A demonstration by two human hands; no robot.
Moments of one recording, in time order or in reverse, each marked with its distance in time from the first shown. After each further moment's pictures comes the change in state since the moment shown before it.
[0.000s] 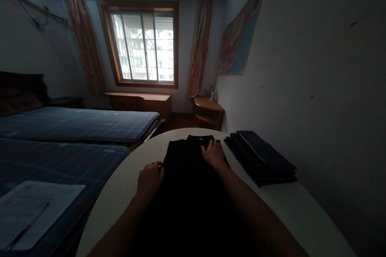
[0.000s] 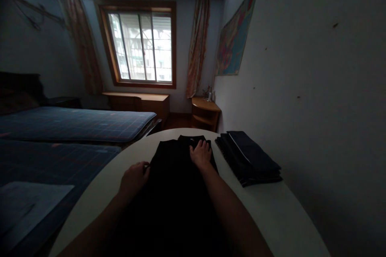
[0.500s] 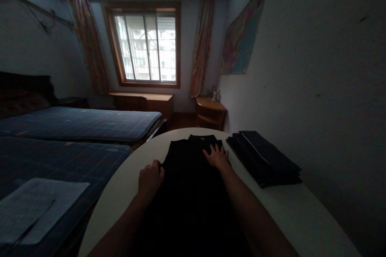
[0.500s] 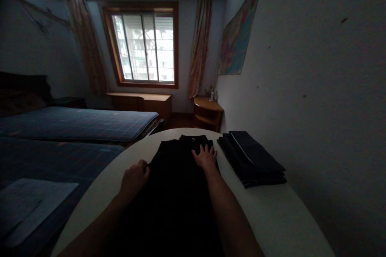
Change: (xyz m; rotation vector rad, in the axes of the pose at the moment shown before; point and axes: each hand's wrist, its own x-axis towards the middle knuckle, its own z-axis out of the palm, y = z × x) left_hand 0.000 0.003 -0.003 0.099 -0.047 -0.117; right_hand 0.007 0.024 0.017 -0.061 -0.149 0.000
